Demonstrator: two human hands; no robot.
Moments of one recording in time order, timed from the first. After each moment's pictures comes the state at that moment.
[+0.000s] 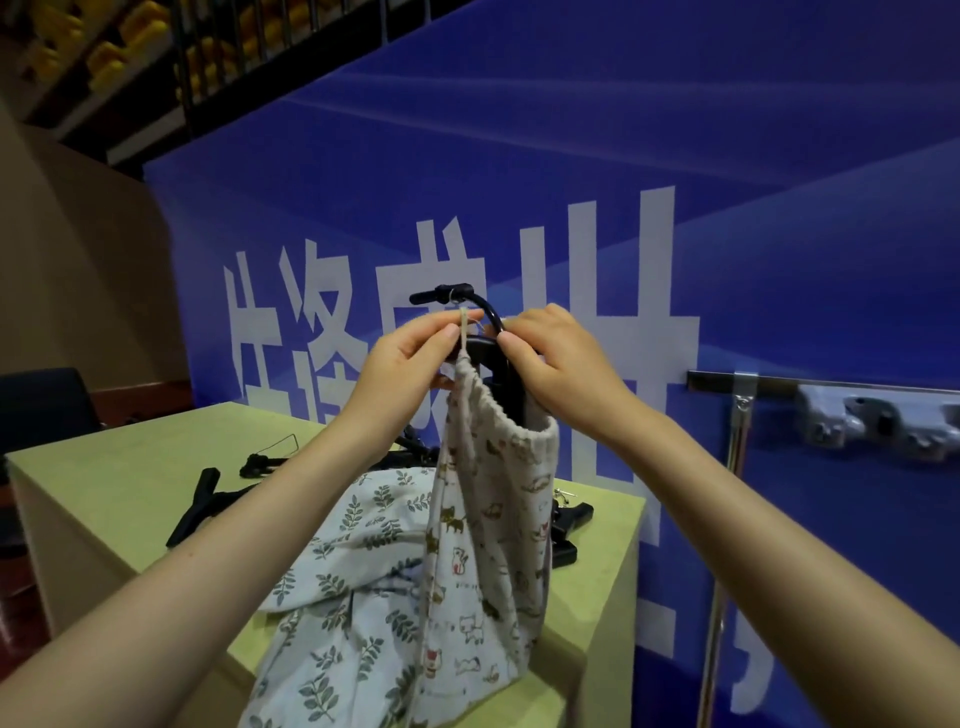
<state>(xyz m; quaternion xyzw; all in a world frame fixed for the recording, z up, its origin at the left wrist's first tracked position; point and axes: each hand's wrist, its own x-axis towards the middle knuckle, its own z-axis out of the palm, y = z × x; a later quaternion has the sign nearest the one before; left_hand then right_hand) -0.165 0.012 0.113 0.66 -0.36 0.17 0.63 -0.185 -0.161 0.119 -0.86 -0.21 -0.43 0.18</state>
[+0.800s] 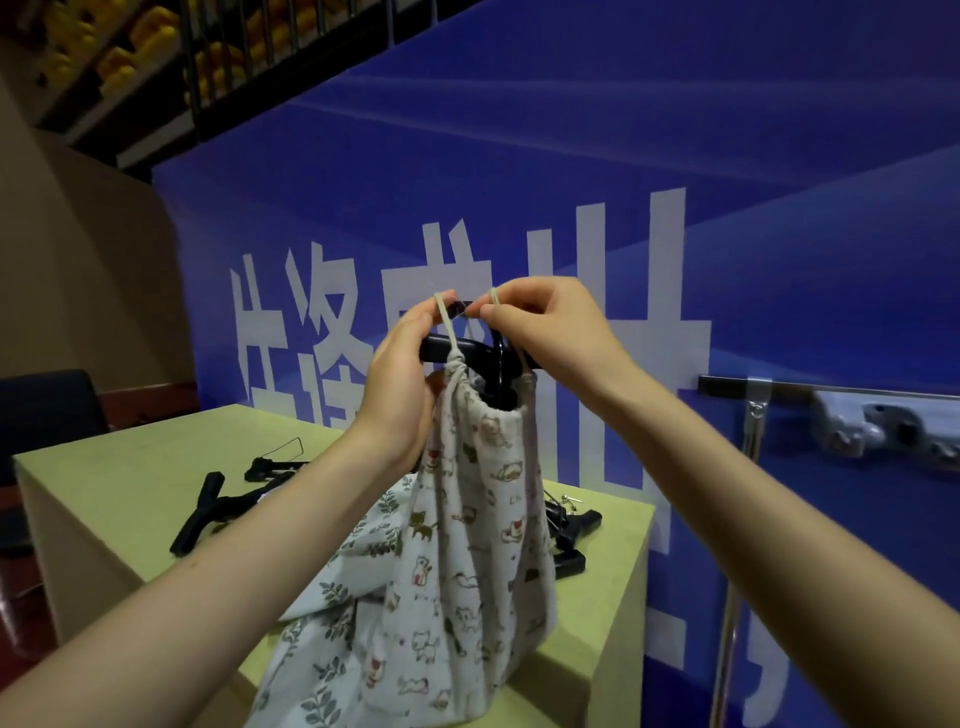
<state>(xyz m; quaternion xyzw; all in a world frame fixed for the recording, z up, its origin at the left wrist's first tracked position) -0.176 0.000 0.120 0.51 -0.29 0.10 0.80 -0.212 -0.131 0.155 -0.80 -0.19 -0.35 0.45</state>
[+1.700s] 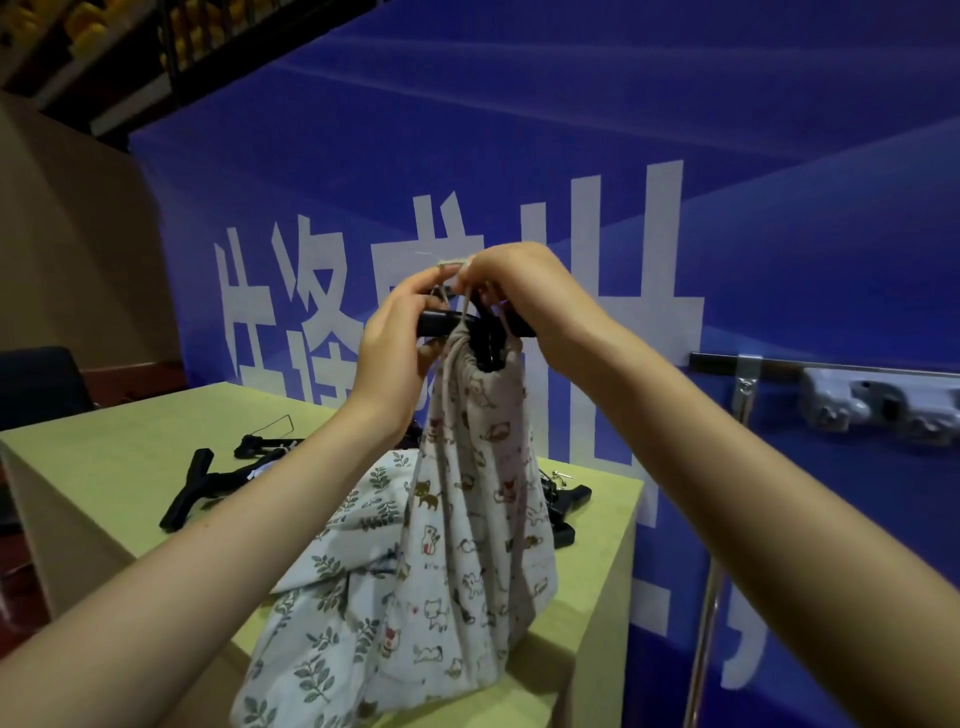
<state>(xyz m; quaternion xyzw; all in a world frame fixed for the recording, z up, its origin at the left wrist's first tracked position) -0.162 -0.002 0.113 0.53 -0.30 0.16 0.77 -0.213 -0.111 0.170 -0.82 -0.12 -0.25 0.50</state>
